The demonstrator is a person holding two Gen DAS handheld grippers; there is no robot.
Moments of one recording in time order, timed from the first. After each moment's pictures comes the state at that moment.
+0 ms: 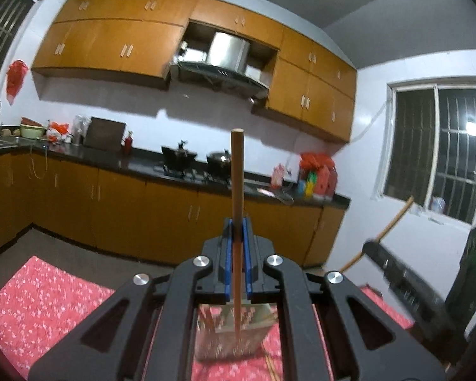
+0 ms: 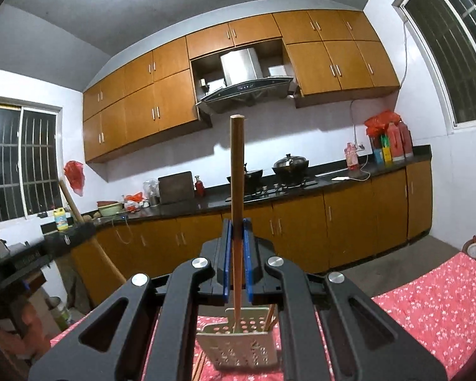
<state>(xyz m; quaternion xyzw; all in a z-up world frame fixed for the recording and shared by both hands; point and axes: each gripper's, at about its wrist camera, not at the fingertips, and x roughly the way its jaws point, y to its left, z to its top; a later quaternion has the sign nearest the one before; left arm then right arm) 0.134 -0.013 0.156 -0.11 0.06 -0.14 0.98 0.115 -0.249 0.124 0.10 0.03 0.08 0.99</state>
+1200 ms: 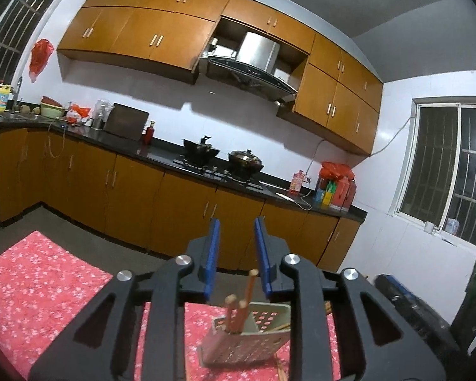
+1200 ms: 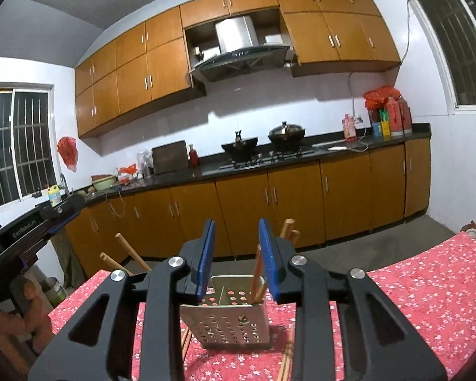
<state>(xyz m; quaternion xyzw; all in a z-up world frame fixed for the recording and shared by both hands) 0.153 0.021 0.106 -0.16 0.07 -0.10 0.98 0.114 -0.251 0.095 0.10 0.09 0.08 0.99</state>
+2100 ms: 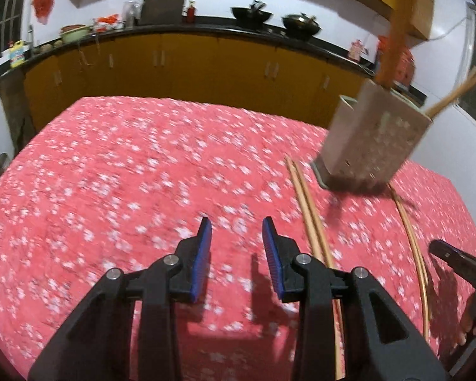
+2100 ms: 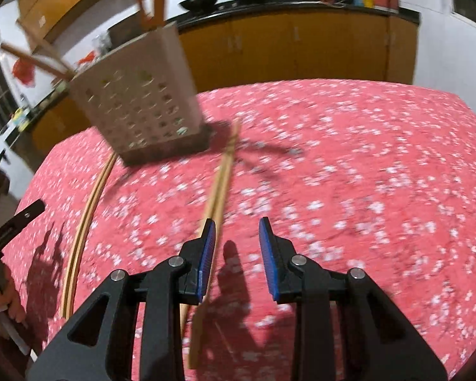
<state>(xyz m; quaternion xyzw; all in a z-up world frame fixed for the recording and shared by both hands) 0.148 0.056 -0.098 -0.07 0.37 -0.03 0.93 0.142 -0.263 -0.104 0.09 0.42 0.06 0.90</state>
